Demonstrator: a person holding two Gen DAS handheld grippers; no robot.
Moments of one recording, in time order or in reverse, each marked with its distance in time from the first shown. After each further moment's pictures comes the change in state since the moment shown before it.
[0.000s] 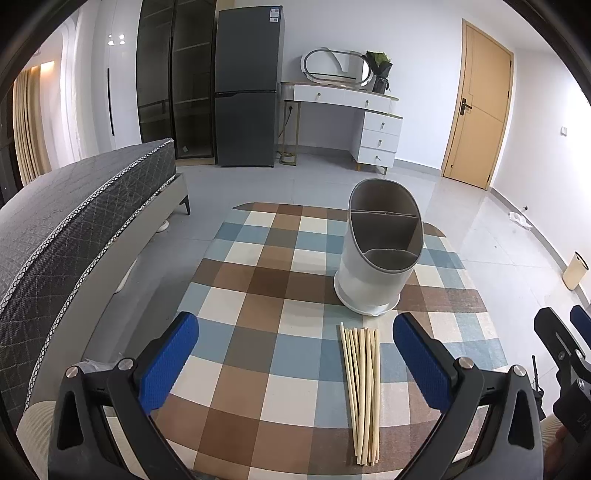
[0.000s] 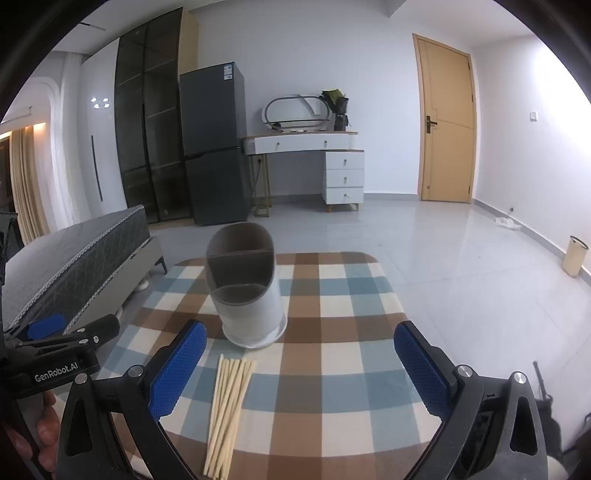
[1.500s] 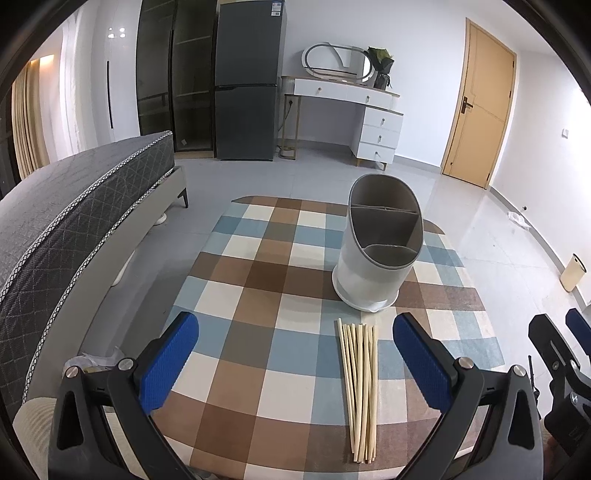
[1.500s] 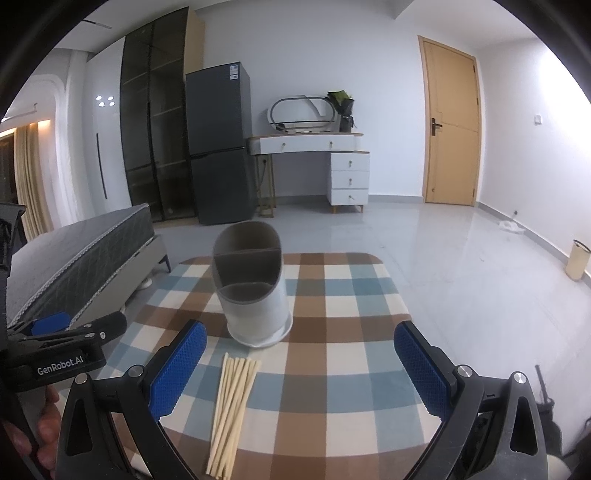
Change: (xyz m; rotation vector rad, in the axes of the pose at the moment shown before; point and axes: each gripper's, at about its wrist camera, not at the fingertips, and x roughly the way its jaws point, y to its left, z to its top) left arm -0.001 0.001 0.001 -0.012 0.028 -0.009; right arm 0.001 0.004 -0.003 -0.014 -0.004 0.018
